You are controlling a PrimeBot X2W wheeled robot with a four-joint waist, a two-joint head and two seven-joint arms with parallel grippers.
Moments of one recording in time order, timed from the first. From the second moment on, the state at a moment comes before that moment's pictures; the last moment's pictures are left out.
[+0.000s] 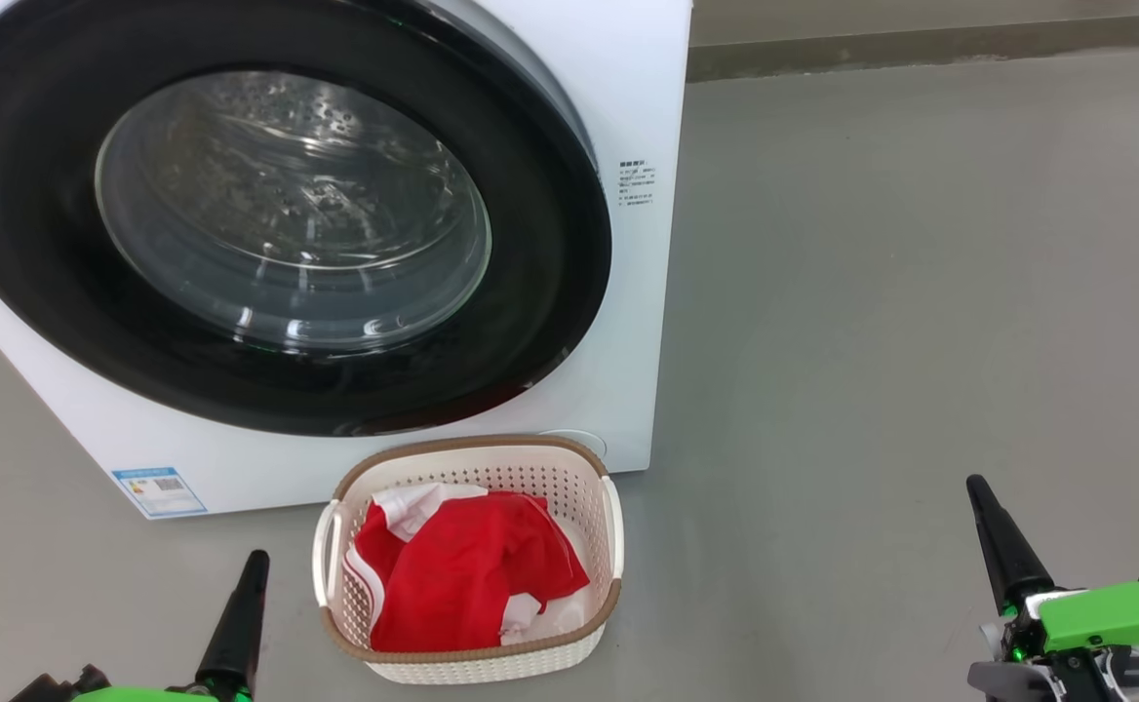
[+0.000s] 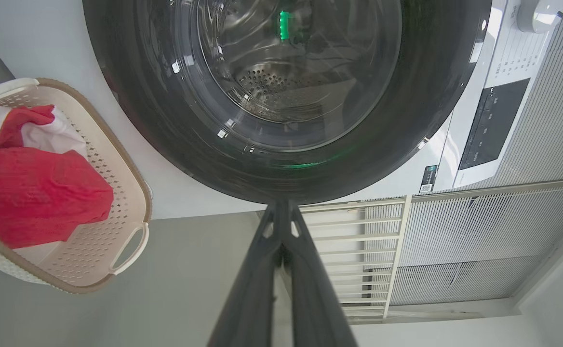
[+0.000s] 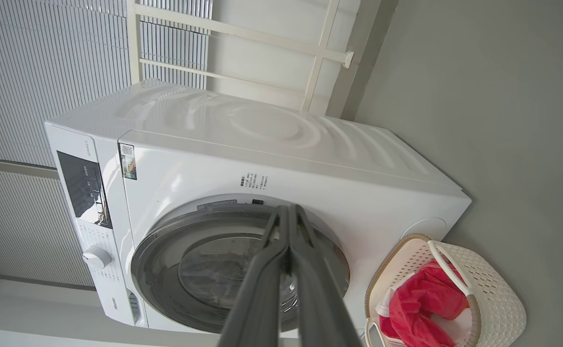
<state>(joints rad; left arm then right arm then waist) -0.05 0.04 0.07 0.26 -1.50 -0.12 0.08 -0.04 -0.04 -0.12 0.28 1.51 0.13 0.08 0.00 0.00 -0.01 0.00</state>
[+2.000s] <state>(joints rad) -0.07 0.04 0.08 0.27 -1.60 -0.12 0.11 -0.07 -0.04 -0.13 0.27 1.61 0.13 0.11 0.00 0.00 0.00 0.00</state>
